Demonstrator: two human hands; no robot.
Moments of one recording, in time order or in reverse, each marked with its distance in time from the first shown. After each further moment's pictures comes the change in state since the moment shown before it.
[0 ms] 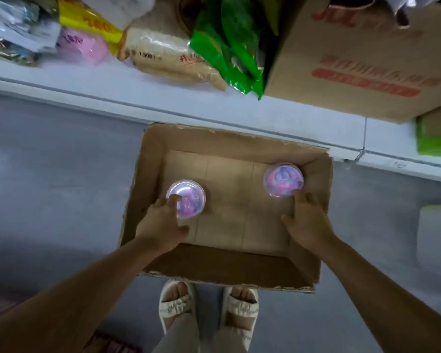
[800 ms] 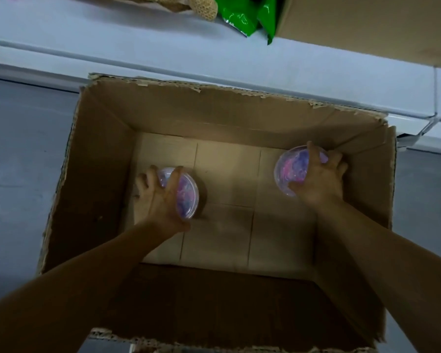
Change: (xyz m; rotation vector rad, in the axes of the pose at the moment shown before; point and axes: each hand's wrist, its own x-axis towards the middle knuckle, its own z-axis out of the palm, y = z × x) left_hand 0.138 -0.019 0.104 0.288 0.146 -0.019; right_hand 0.169 0.054 0.100 -0.031 0.261 0.099
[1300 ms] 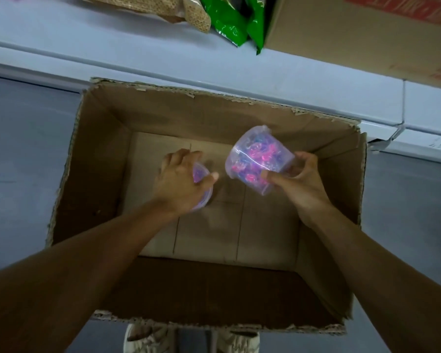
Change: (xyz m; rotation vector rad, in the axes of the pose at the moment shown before) left_hand 0.000 0.046 -0.038 -0.390 0.128 0.167; right_hand -0.050 -0.030 -0.043 0.986 -0.120 0.086
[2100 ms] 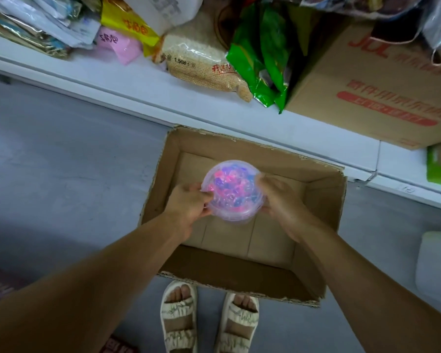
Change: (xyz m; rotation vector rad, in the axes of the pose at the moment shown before) left_hand -0.097 0.047 -0.162 -1.056 -0.154 -0.655; right_hand -0.111 -0.156 0.032 -0.098 -0.455 0.086
